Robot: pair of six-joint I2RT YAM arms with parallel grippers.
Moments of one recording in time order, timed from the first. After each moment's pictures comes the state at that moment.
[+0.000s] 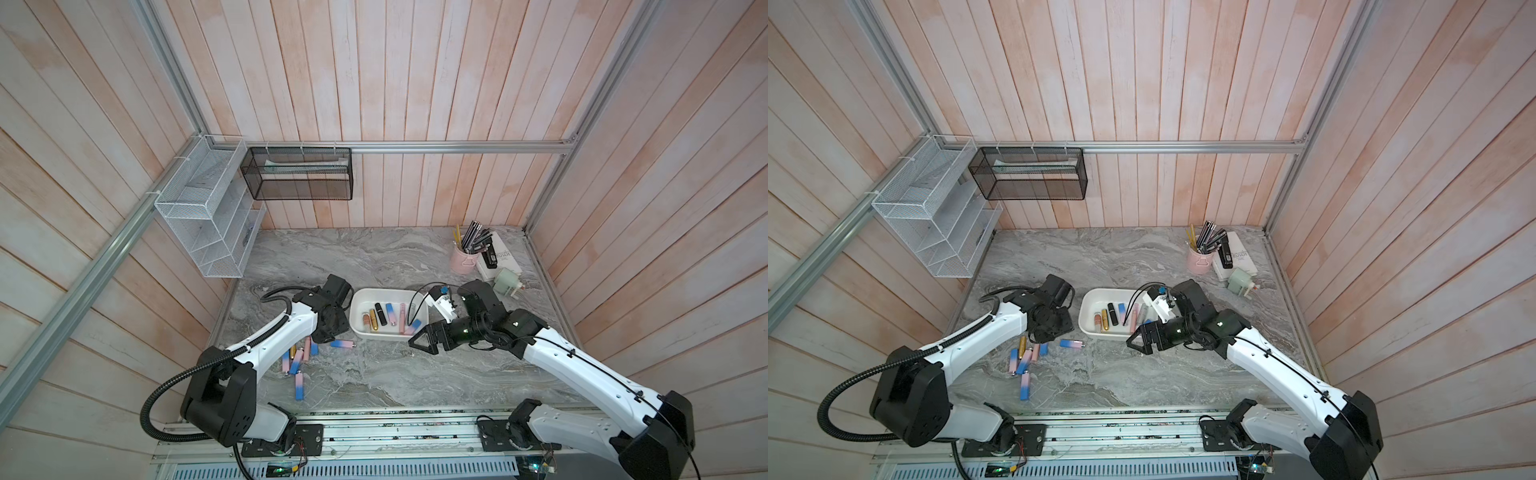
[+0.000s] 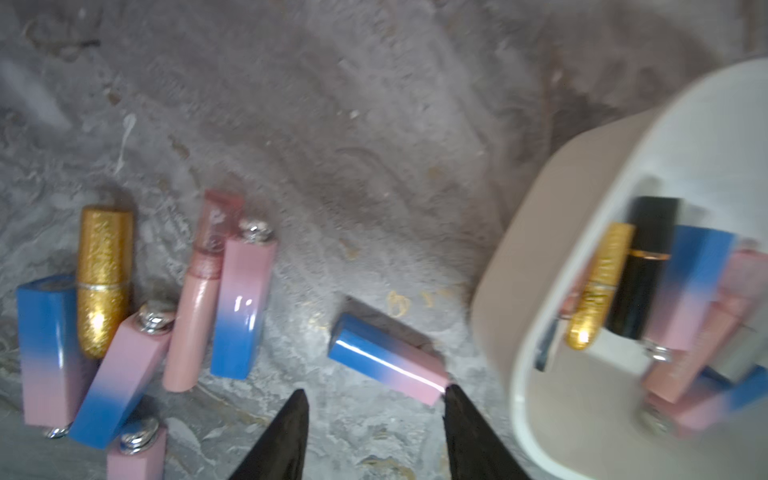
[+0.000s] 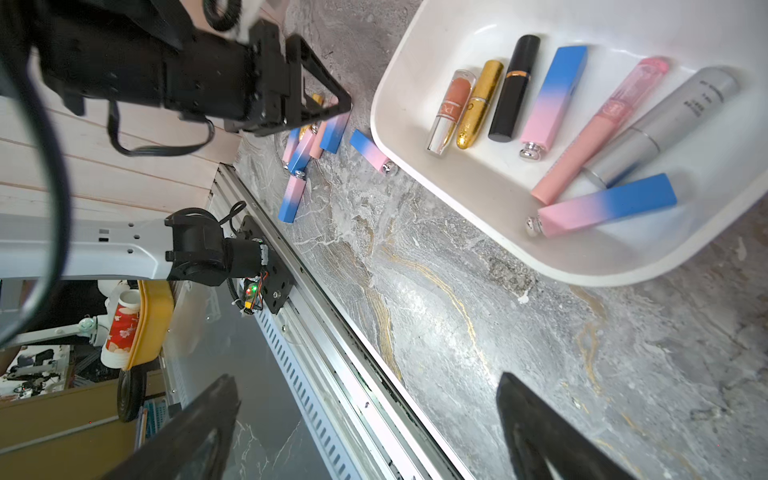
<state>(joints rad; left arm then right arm) -0.46 1.42 0.93 -0.86 -0.11 -0.85 0.69 1.12 0.91 -0.62 -0.57 0.42</state>
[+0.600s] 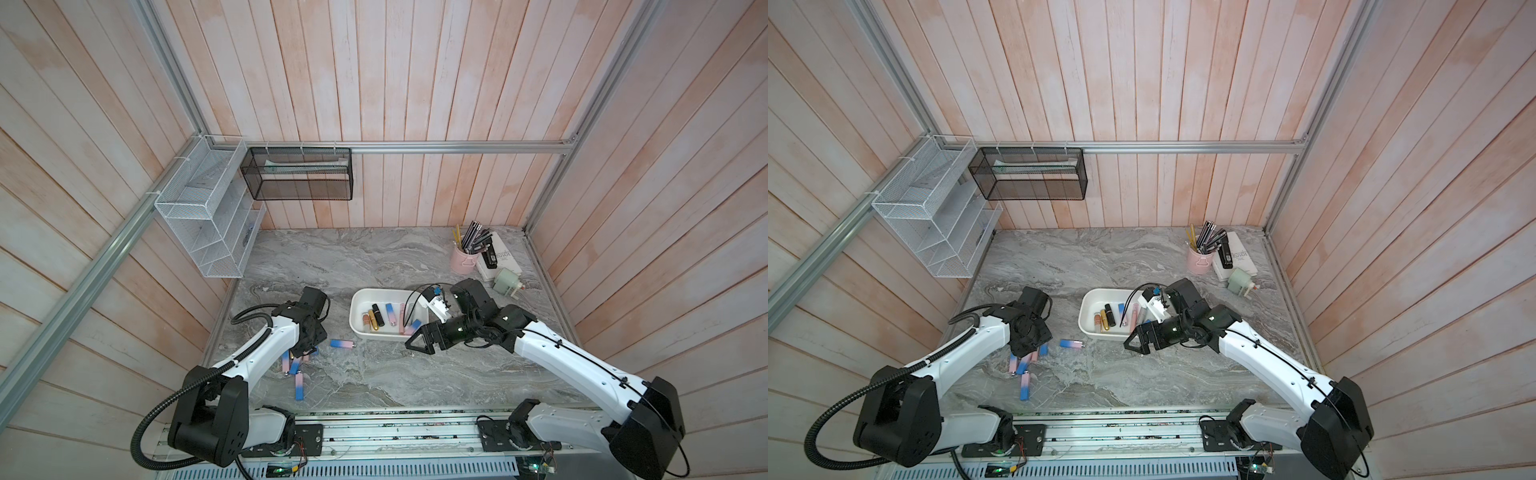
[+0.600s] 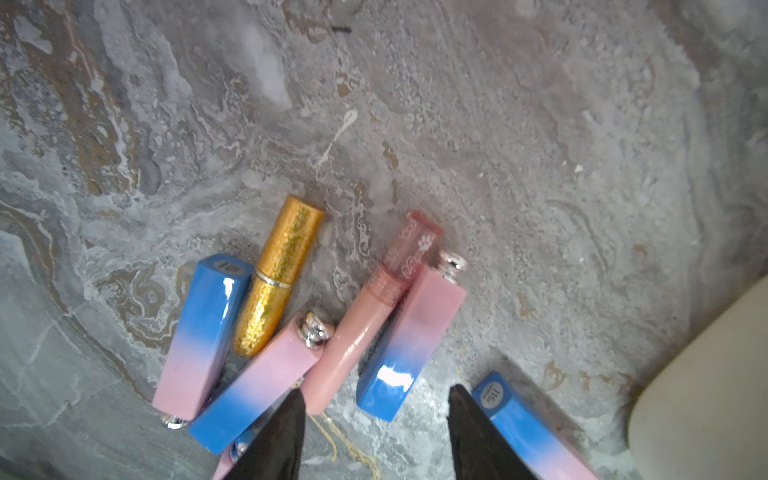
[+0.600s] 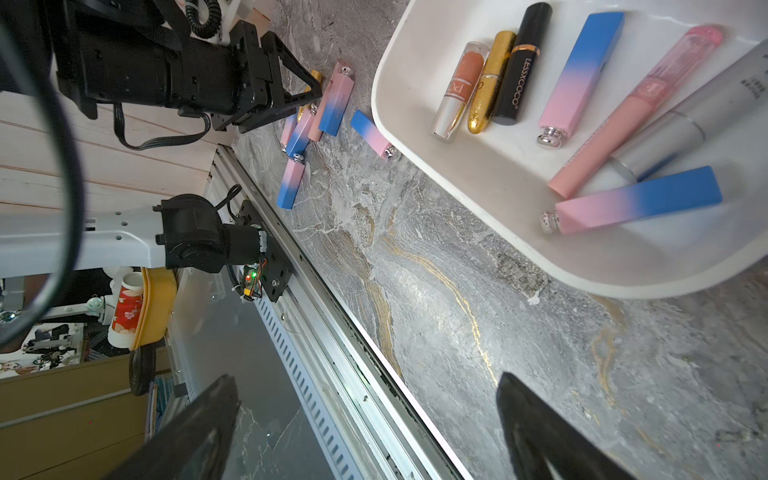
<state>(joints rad) -0.28 1.34 0.80 -0.82 -0.18 -0.88 0.69 1.20 0.93 -0.62 -0.61 0.39</state>
